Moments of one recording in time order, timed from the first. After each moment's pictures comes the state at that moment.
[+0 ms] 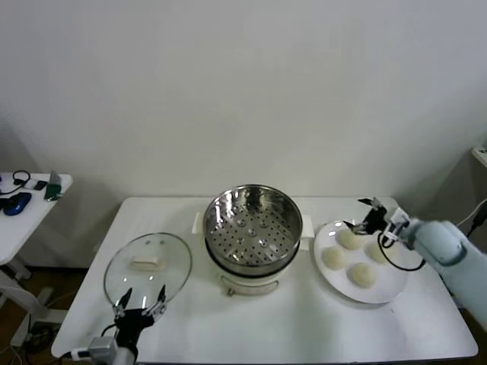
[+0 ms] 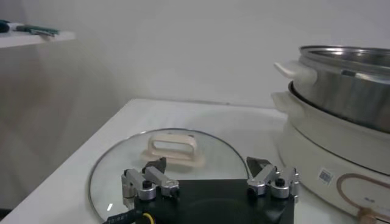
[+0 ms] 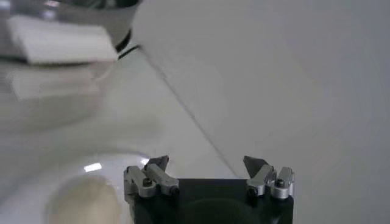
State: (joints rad) left arm 1.68 -1.50 -0.67 -2.02 -0.18 0.22 0.03; right arm -0.26 0.56 -0.39 1.29 0.11 -0.16 -0.77
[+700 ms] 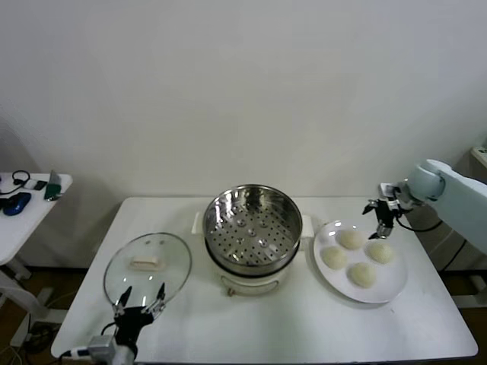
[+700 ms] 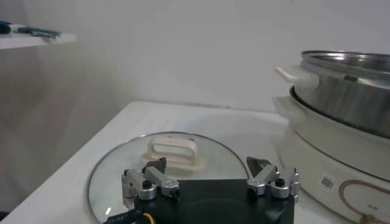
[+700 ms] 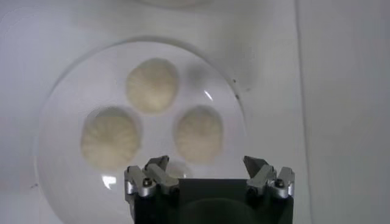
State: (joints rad) left arm 1.66 -1.51 -0.68 -2.00 -0.19 0.21 0.04; right arm 0.22 0.74 -1.04 0.93 0.13 -0.09 -1.09
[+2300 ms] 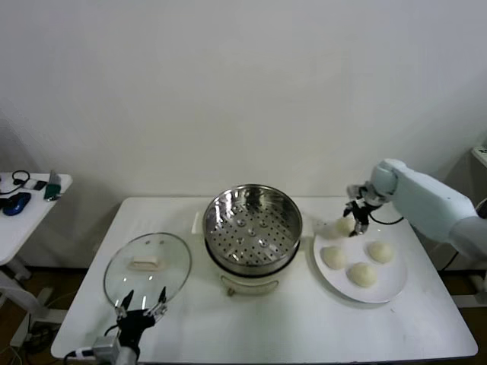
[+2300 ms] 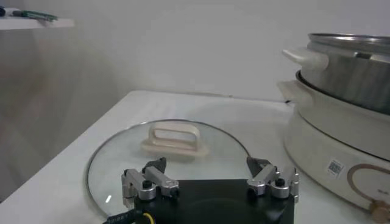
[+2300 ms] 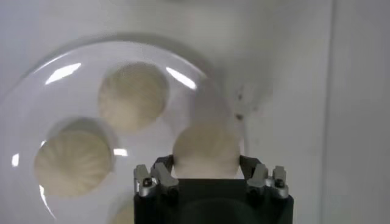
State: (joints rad) left arm 1.65 -1.50 -0.67 -1.95 -0.19 0.20 0.04; right arm 0.42 0.95 -1.21 0.82 0.14 0.08 -1.10
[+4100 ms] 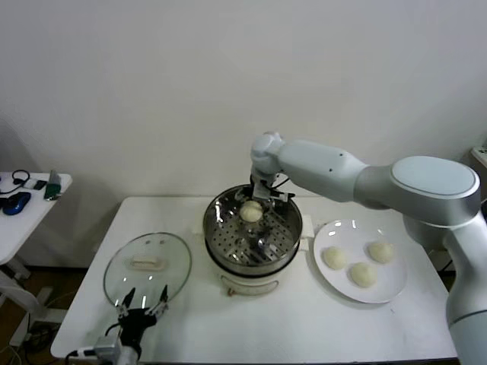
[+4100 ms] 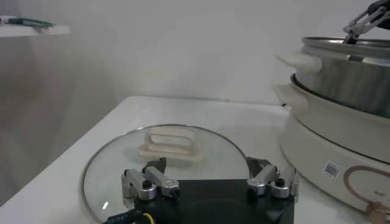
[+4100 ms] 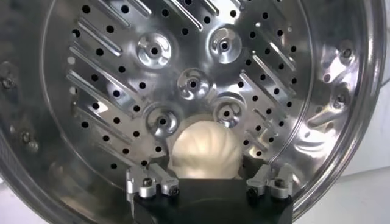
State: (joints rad) left arm 1.65 -1.49 -0.66 -1.95 -0.18 0.17 0.03; right arm 0.52 1.37 -1.40 0.90 -0.20 0.58 -0.90
